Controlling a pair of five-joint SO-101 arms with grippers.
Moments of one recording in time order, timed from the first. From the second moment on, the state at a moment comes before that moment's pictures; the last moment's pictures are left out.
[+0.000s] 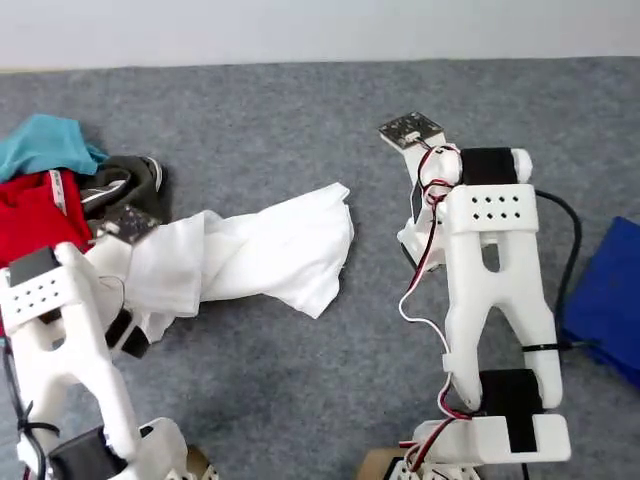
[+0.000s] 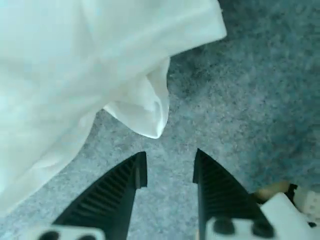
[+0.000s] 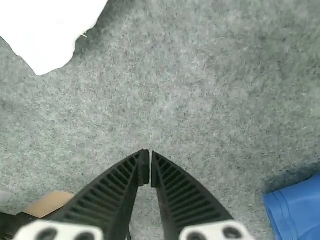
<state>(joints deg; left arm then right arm) -30.6 -18.5 38.8 87.3 -47.2 -5.9 -3.3 -3.3 100.3 24.7</state>
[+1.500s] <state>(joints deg) -25.2 -18.5 52.8 67.5 -47.5 -7.7 -2.9 -3.3 100.3 24.7</state>
